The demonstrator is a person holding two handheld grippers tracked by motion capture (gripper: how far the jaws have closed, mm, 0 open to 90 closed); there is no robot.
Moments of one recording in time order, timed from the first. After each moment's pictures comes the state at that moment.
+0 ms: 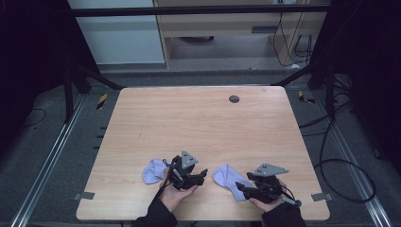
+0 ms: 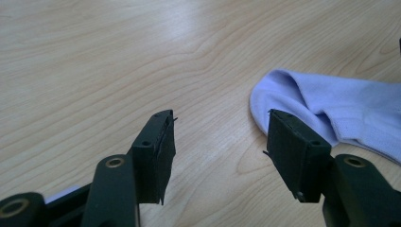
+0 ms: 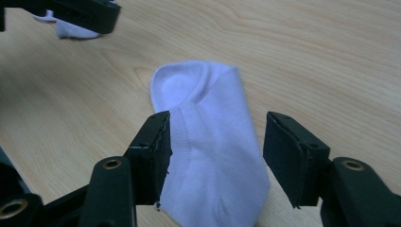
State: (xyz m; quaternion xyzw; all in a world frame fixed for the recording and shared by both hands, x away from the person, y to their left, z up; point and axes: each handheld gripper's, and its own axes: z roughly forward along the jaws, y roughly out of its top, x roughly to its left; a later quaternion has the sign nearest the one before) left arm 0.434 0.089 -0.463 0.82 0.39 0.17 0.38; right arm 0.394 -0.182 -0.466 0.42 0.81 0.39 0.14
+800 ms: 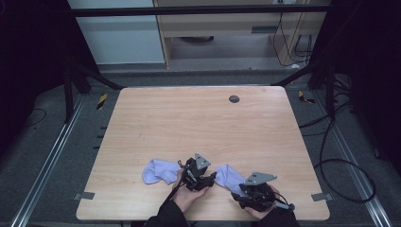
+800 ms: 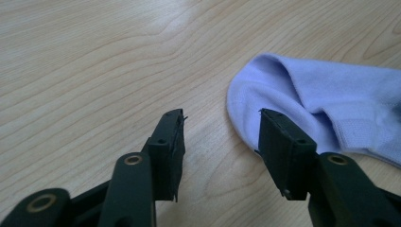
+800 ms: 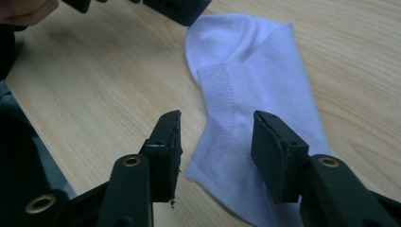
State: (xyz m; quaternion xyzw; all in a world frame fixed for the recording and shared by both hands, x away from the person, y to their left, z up) left arm 0.442 0.056 -0.488 0.83 0.39 0.15 0.36; right arm 0.383 -0.166 -0.486 0.38 0.84 0.36 0.11
